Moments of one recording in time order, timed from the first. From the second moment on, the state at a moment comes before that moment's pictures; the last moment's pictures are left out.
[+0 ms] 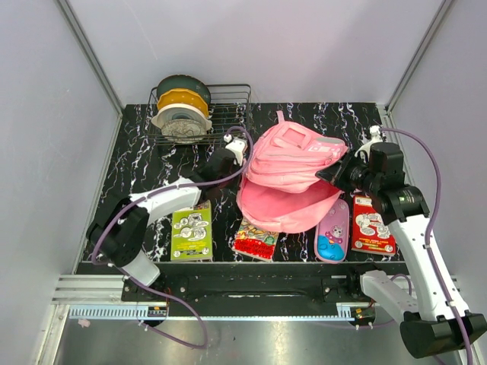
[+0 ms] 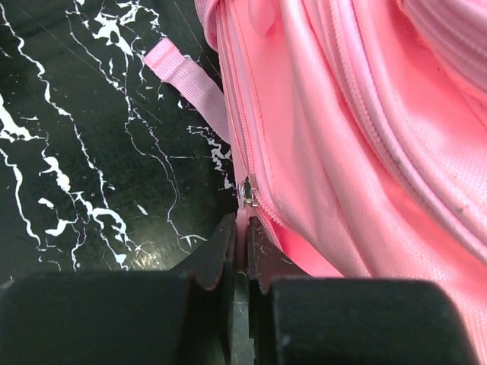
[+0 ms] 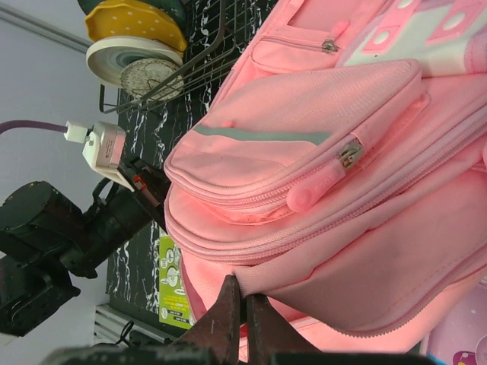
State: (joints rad) left arm -0.65 1.58 0.96 -0.03 -0.09 -0.23; right arm 0.18 0.90 1.05 -0.67 -0.33 0.68
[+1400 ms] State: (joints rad) left arm -0.77 1.39 1.07 0.01 0.10 0.10; right arm 0.16 1.54 1.45 -0.61 -0.42 0.43
